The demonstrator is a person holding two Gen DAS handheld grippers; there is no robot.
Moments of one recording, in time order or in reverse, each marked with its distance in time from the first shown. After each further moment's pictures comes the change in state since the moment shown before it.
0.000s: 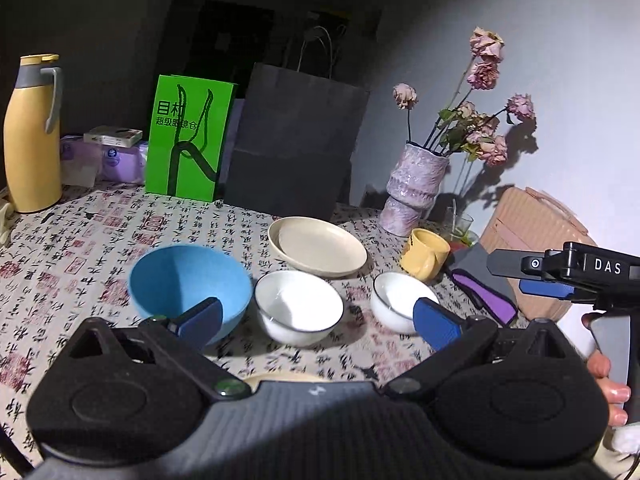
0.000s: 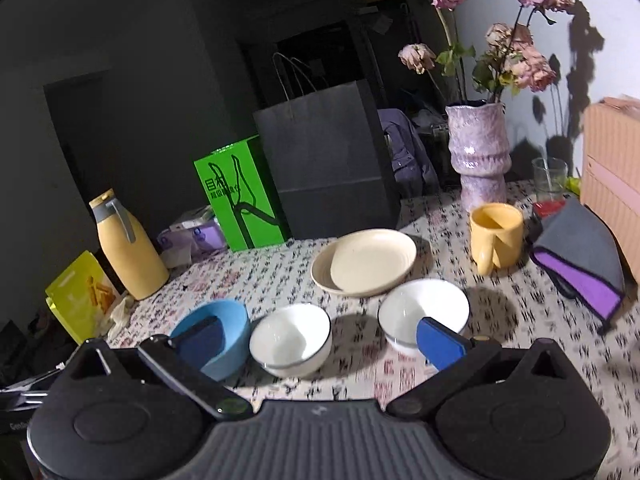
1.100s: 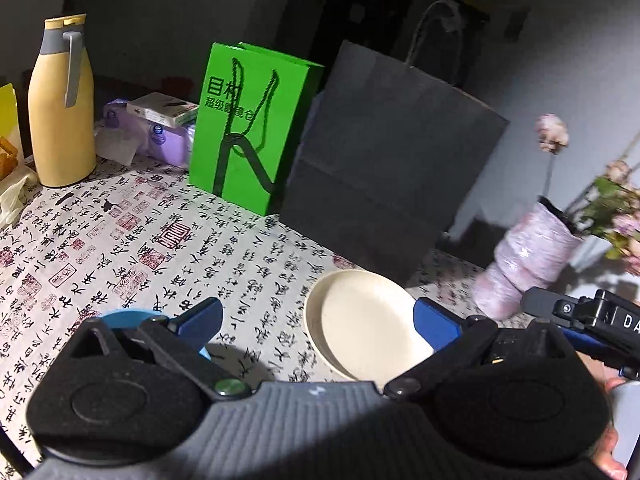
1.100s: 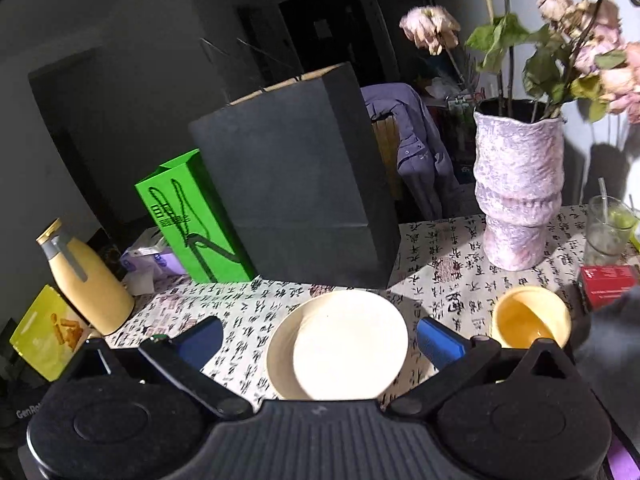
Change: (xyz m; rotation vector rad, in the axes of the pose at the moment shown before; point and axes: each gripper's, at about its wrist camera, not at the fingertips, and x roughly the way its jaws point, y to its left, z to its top) left arm 0.187 -0.016 0.122 -0.272 0.068 0.346; right arm 0.186 -0.078 0.162 0.004 0.144 0.037
